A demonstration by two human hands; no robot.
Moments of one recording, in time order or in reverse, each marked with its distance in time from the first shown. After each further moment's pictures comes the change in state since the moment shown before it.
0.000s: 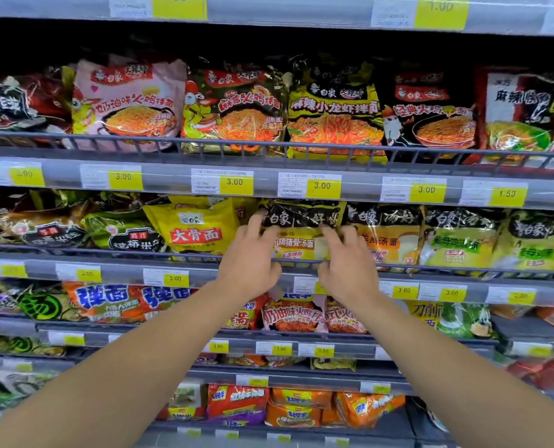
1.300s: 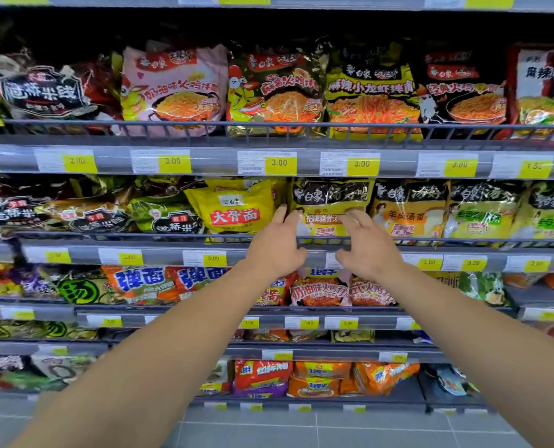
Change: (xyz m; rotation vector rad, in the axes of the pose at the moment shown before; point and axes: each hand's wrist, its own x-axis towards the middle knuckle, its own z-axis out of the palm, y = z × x) left_hand -0.013 -0.021 -0.013 -0.168 -0.242 -0.081; right_hand -0.007 -0.037 -0.017 -0.034 -0.319 0.070
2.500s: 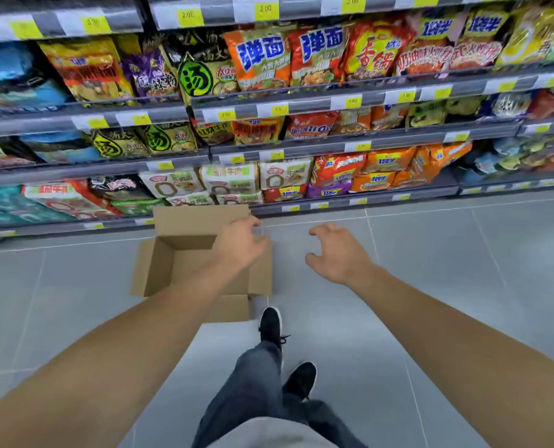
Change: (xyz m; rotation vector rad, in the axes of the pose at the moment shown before) left_hand -0.486 -0.346 0.021 -0.189 -0.367 -0.275; right_hand -0.377 -0.417 0.242 0.273 -0.483 0.230
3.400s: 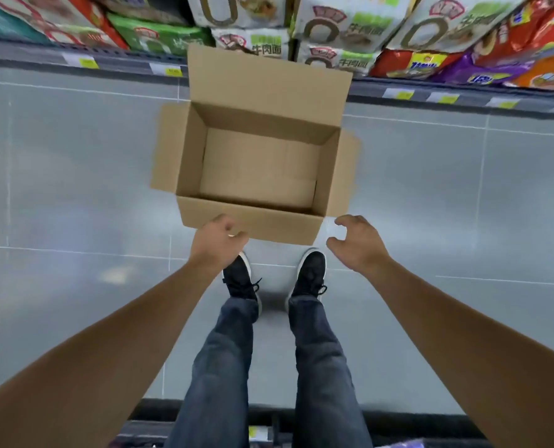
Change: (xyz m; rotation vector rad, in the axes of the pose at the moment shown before) left_hand 0.036 -0.429 0.124 -0.284 -0.241 -0.567; right_hand 0.164 -0.119 0.348 0.101 -0.323 0.337
